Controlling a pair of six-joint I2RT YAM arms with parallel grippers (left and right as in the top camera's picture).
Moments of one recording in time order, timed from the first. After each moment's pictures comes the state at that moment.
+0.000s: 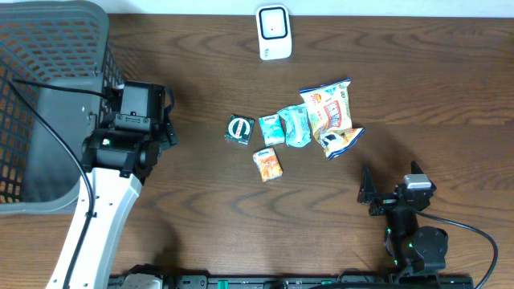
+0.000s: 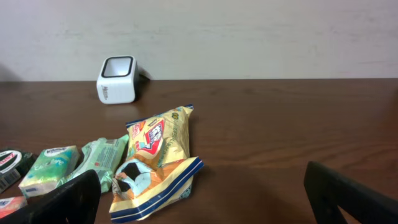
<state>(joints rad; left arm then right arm) -0.15 1.26 1.18 -1.01 -0.45 -0.41 0.07 0.01 0.01 -0.07 -0.01 0.03</state>
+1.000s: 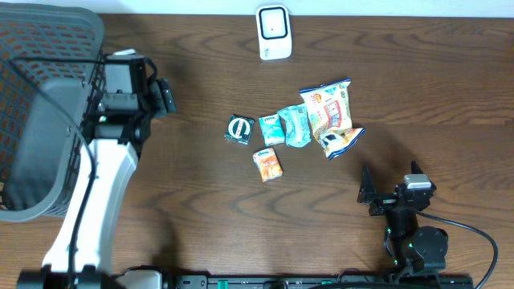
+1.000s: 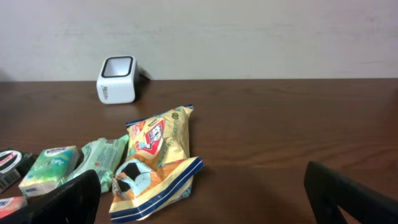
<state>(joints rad) -0.03 1.44 1.18 -0.58 -0.27 -0.22 0.07 0.01 0.01 -0.07 -0.01 0.03</state>
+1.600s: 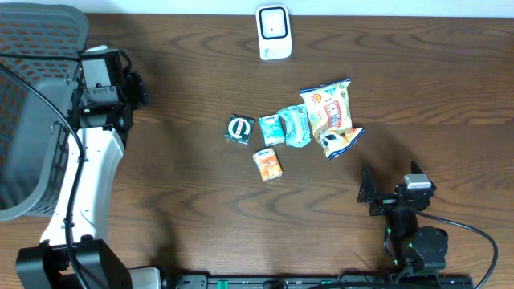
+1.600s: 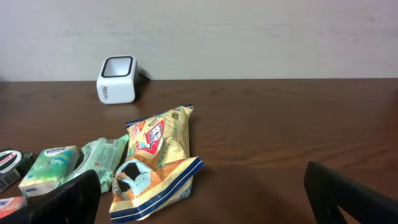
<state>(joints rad) 0.10 1.50 1.18 -0.48 -0.32 -0.16 0.07 0.01 0.01 -0.07 -0.01 0.03</state>
